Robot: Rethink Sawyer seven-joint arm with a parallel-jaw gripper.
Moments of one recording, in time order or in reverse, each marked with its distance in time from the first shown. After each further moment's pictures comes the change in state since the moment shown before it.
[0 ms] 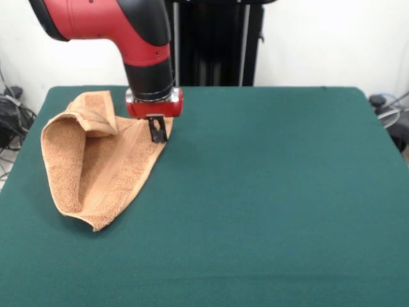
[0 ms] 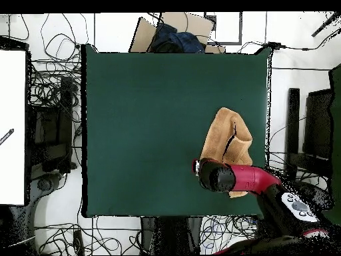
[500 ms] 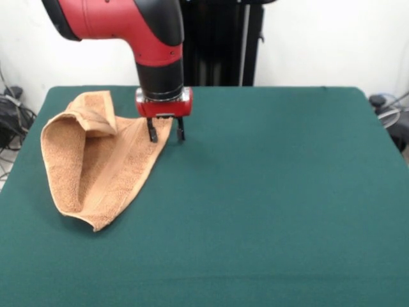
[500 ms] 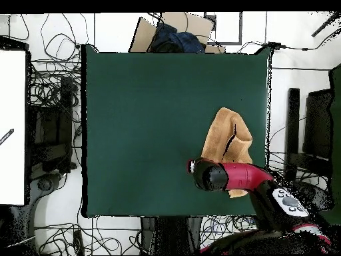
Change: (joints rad) arm 0.070 -0.009 -0.037 0.001 0.000 -0.003 0.000
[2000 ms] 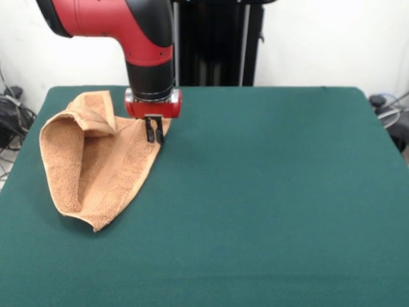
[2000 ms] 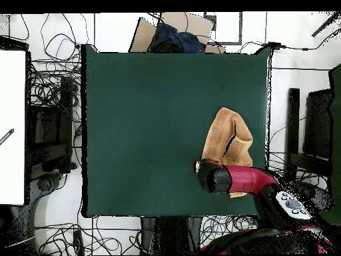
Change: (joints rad) arm 0.003 0.009 -0.047 -0.015 0.006 -0.050 0.000
